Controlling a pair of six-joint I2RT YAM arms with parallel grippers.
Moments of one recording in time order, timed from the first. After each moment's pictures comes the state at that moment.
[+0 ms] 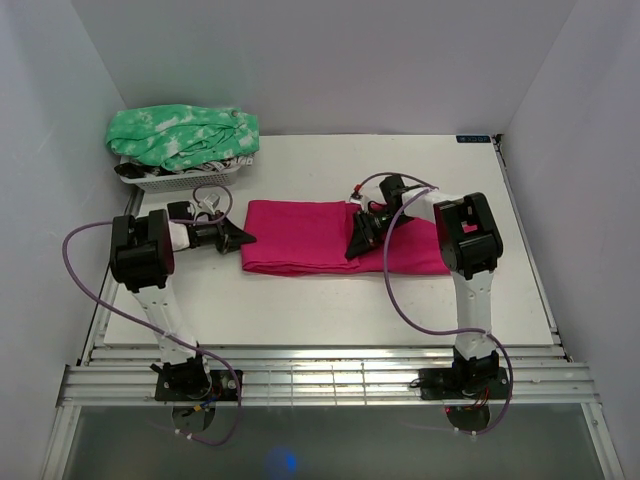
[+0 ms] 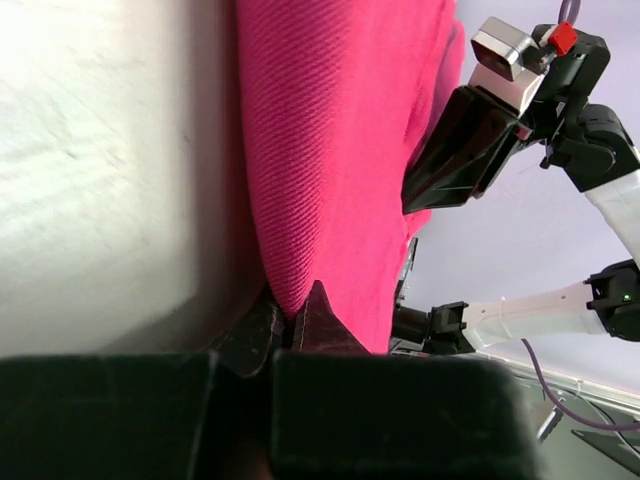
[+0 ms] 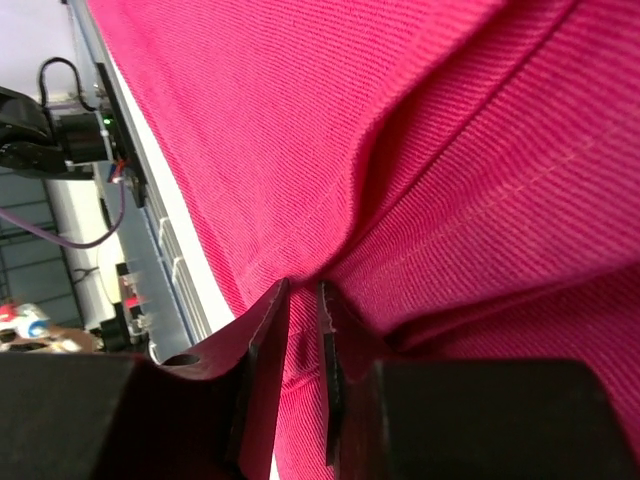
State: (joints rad) left arm 0.17 2.08 0.98 0.16 1.14 -0.53; right arm 0.34 2.22 1.46 -0.63 -1.02 -0.11
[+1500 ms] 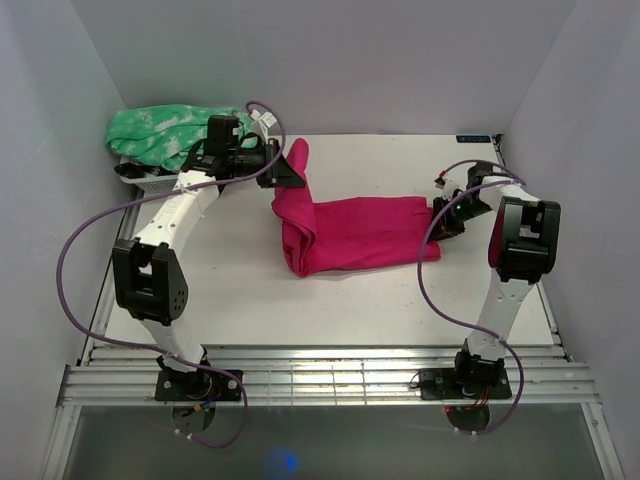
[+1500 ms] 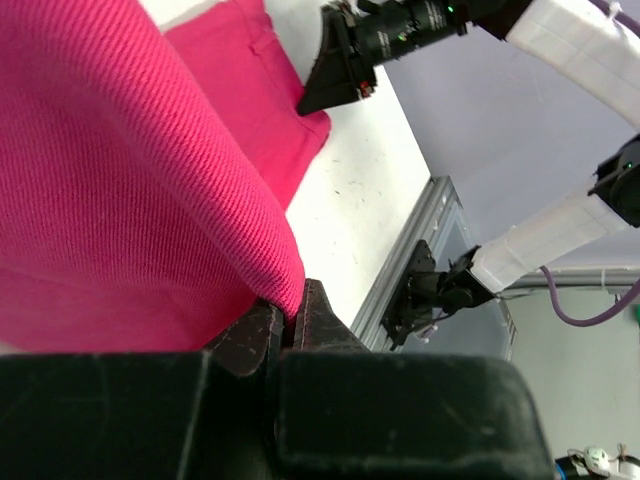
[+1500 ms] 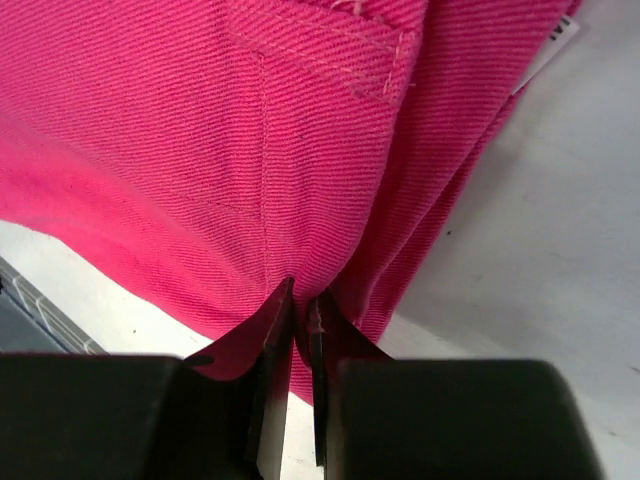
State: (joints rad) left arm -0.21 1.74 1.58 -0.45 0.93 -0.36; right arm -0.11 2.08 1.49 -0.86 -0.61 -0.30
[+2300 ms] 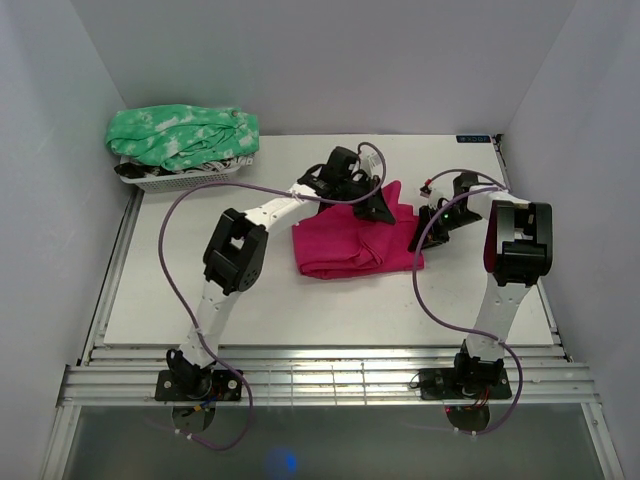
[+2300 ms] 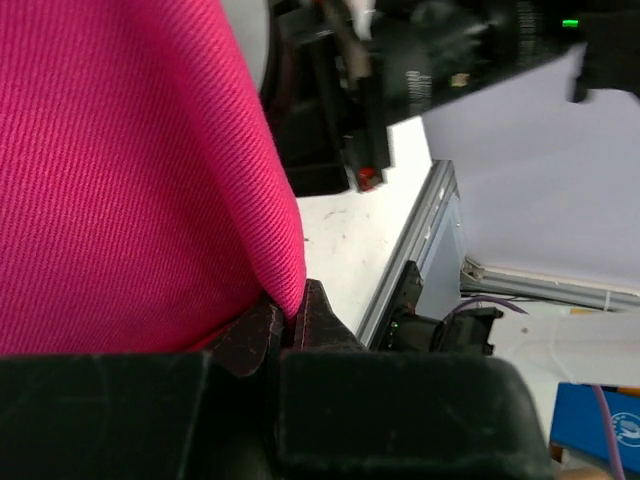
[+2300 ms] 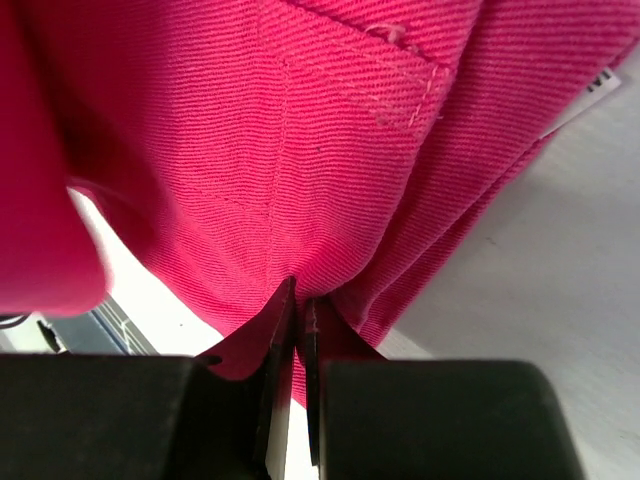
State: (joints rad) left arm -0.67 2.26 1.91 -0.24 0.74 -0.66; right arm -0.04 2.04 1.35 -0.78 -0.75 -0.27
